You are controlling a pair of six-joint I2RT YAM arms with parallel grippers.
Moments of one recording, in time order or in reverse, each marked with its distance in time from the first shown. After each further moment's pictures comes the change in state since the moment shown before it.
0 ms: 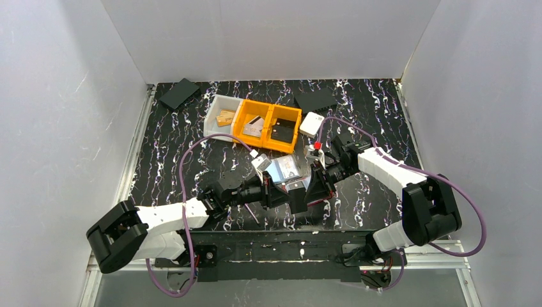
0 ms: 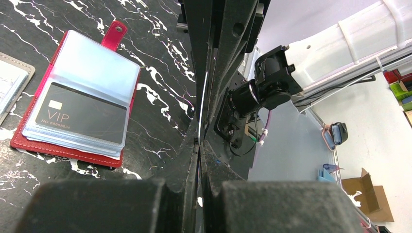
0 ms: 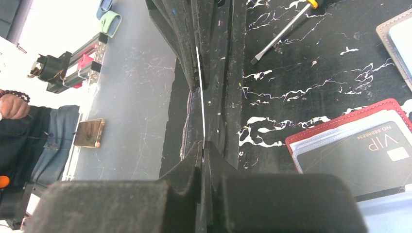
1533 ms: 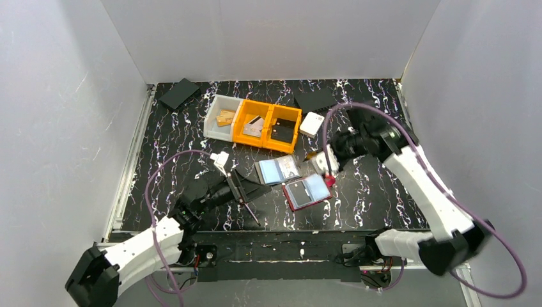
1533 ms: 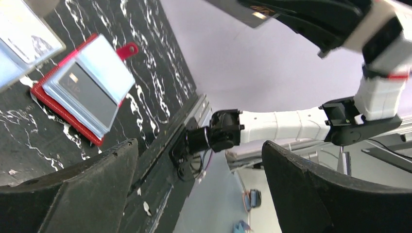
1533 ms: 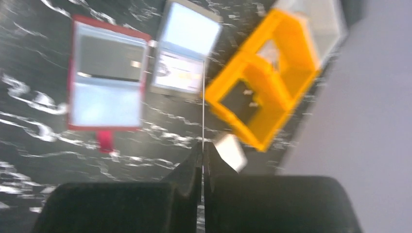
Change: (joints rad) left arm 0.223 -0.479 -0.237 -0.064 -0.035 -0.475; right arm 0.059 -0.137 0.546 -0.291 0.657 -0.867
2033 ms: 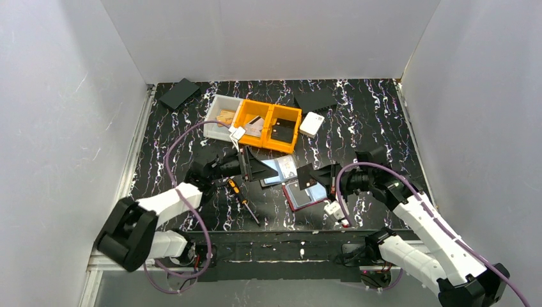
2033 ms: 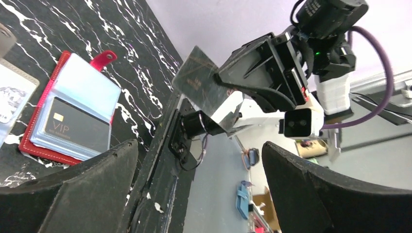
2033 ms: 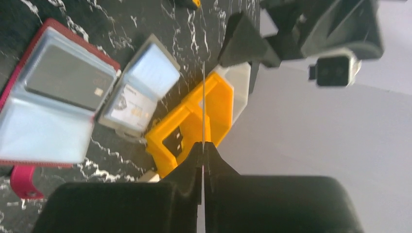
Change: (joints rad) left arm 0.189 0.483 0.293 0.146 0.468 0.101; right arm 0.050 -0.472 -0.605 0.464 -0.130 -0.411
